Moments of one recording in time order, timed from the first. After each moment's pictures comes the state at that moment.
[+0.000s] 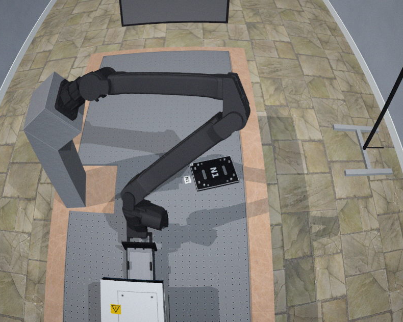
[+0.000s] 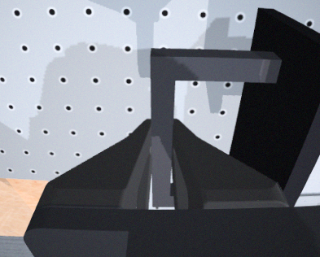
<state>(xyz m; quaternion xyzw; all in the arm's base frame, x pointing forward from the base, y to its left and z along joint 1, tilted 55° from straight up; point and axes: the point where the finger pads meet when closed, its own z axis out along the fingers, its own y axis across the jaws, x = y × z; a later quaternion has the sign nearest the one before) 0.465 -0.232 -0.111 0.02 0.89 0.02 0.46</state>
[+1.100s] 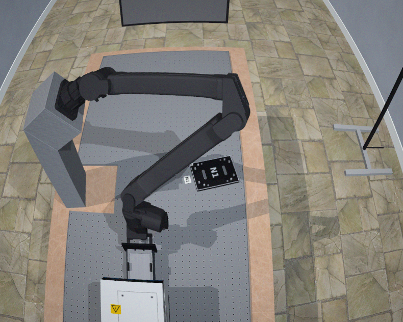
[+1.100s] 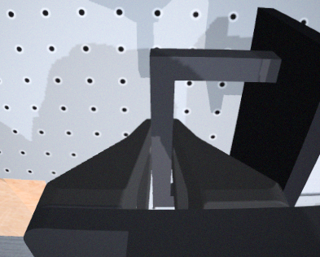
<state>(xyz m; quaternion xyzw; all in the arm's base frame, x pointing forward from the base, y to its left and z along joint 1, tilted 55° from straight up) 0.465 -0.237 -0.111 0.02 0.89 0.03 0.46</state>
